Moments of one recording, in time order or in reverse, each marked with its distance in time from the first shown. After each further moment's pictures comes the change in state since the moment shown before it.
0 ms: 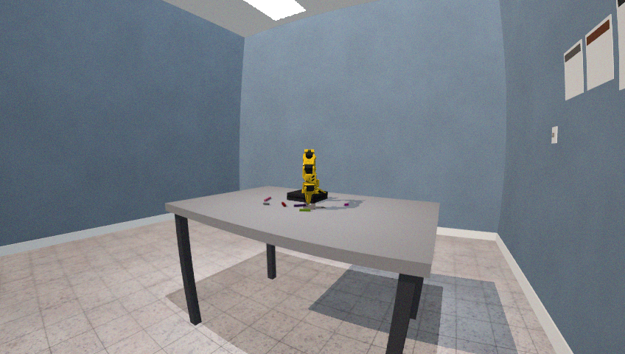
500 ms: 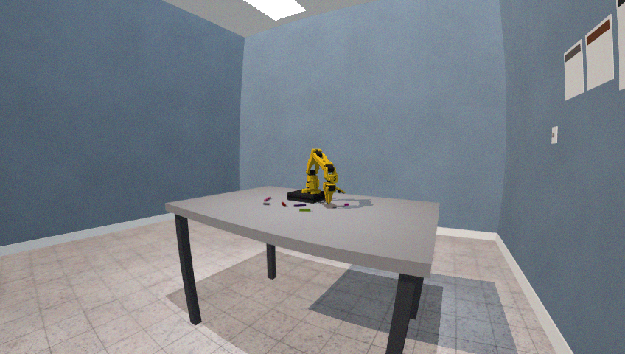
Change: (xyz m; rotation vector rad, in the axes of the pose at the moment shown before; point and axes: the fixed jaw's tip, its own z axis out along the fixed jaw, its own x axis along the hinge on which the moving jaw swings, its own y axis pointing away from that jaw) arm -0.099 -0.001 0.005 0.003 0.028 -0.083
